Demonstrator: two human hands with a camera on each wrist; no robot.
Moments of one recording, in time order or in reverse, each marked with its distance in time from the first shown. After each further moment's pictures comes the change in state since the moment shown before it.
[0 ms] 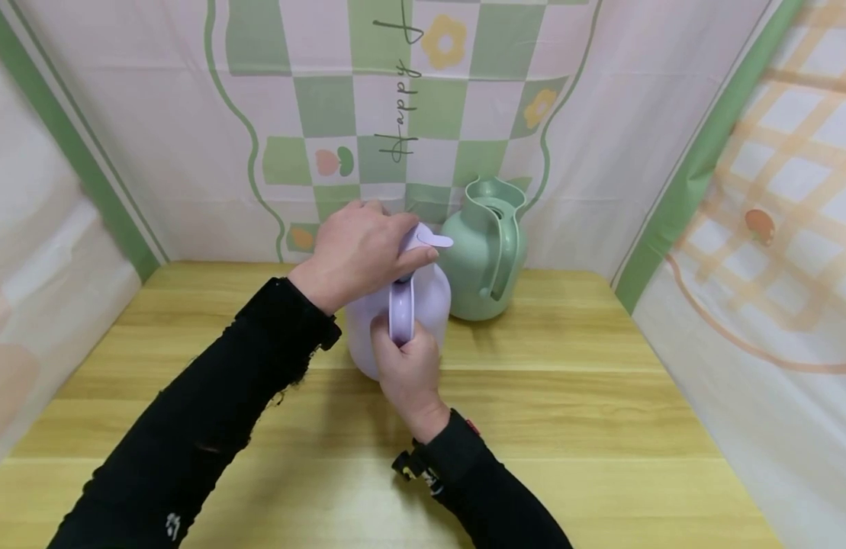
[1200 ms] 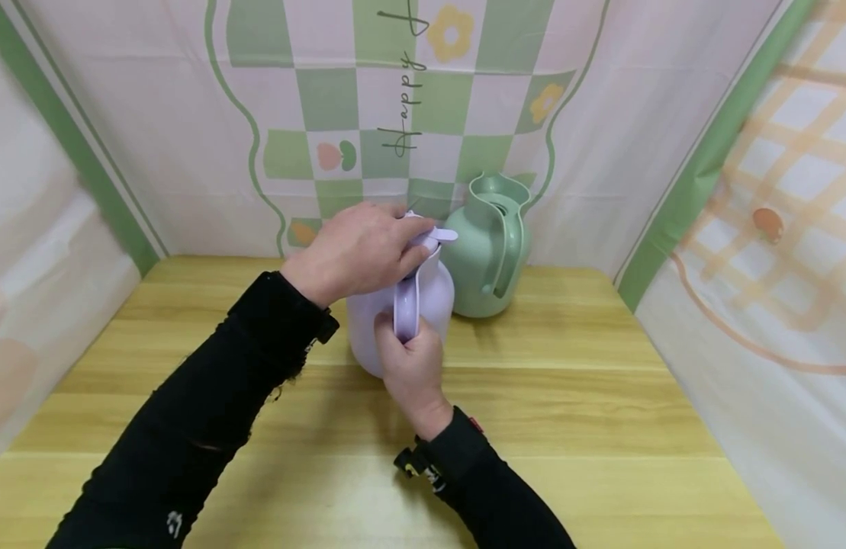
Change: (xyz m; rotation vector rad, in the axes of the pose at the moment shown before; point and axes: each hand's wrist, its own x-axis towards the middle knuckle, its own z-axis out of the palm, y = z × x) left_hand -0.002 -0.008 -0.003 -0.025 -0.002 0.203; right_hand 0.001 0.003 0.001 -0.001 0.004 0.009
